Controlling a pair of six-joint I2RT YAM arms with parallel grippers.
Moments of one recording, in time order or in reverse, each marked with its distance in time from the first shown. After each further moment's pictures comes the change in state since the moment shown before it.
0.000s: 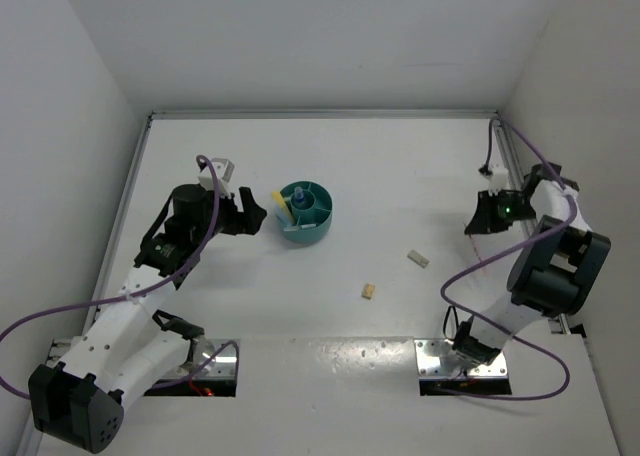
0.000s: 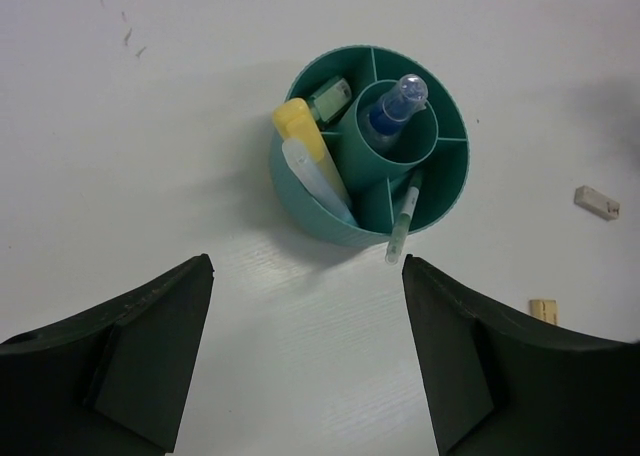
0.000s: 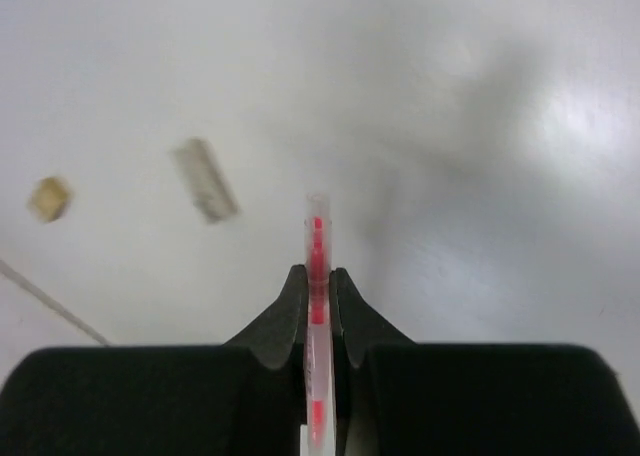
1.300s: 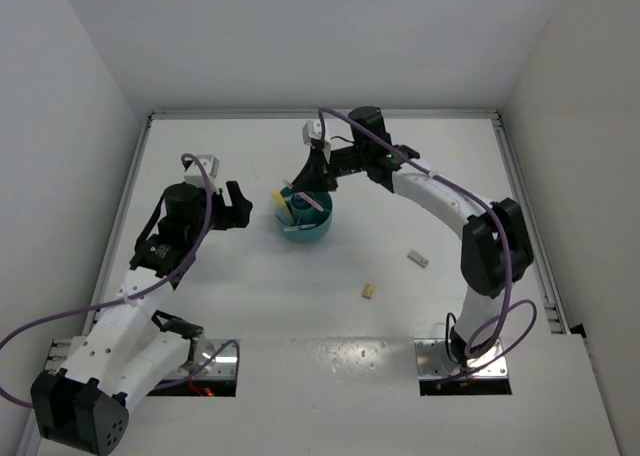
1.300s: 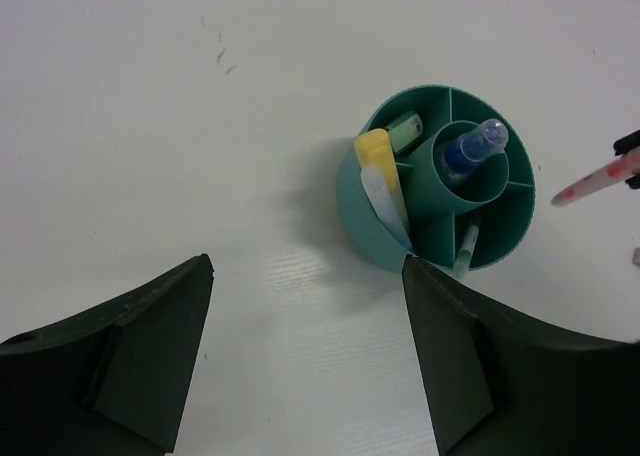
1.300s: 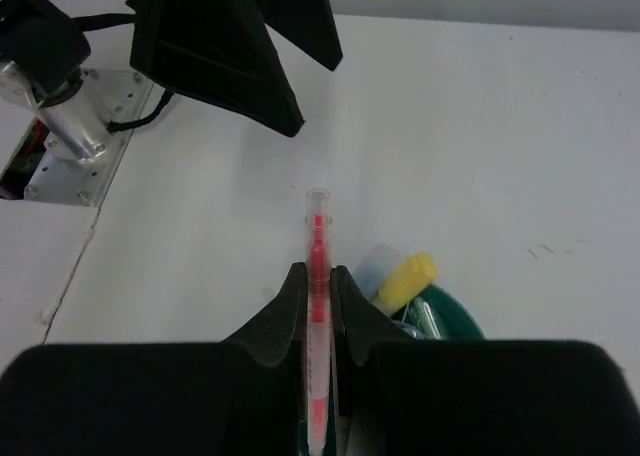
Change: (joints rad) left arm 0.060 -0.018 0.000 0.001 -0.112 0.000; right arm 1.021 0.159 0.394 0.720 -0.459 0.251
